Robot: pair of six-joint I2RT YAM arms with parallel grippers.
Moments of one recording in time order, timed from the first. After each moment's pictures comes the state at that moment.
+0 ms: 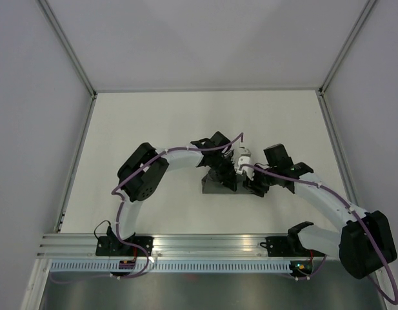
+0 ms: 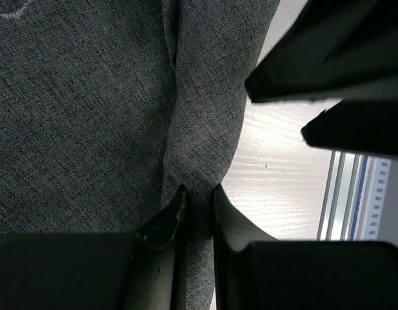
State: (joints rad) left arm -0.83 2.10 1.38 -0.32 0.74 0.14; right arm 0.35 1.15 0.69 -0.58 -0.55 -0.80
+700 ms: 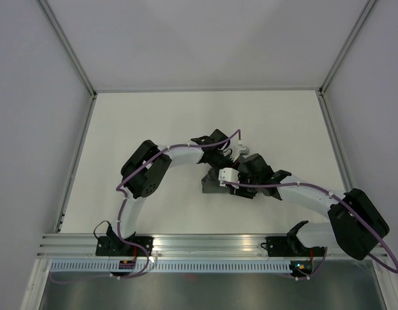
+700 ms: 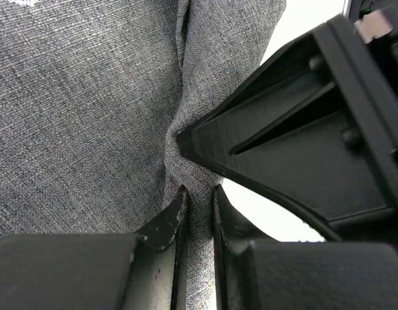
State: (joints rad) left arm -0.80 2.16 1.44 -0.35 0.82 0.07; right arm 0.63 1.29 0.57 -0.26 -0.25 -0.77
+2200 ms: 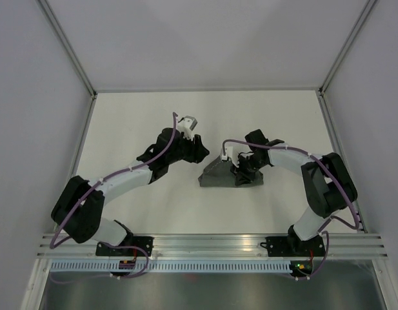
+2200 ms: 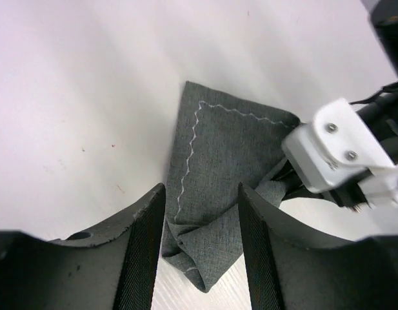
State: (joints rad) left arm -0.64 1.48 0.86 0.18 0.18 -0.33; right arm 0.40 1.65 0.91 -0.52 -0.59 -0.84
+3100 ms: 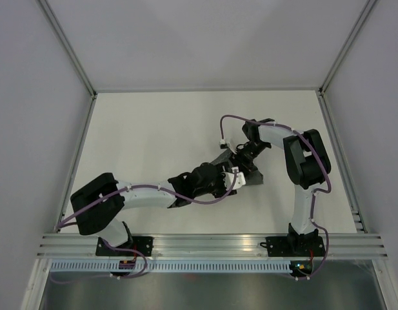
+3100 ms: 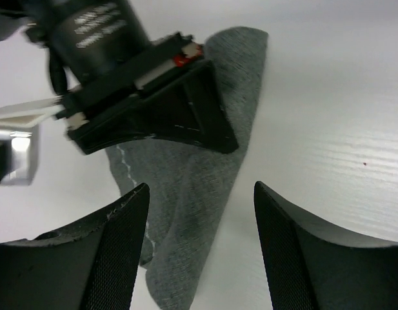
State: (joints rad) left arm -1.07 1.54 0.77 0.36 -0.04 0.44; right arm 0.32 2.05 1.35 -1.02 -0.75 -0.87
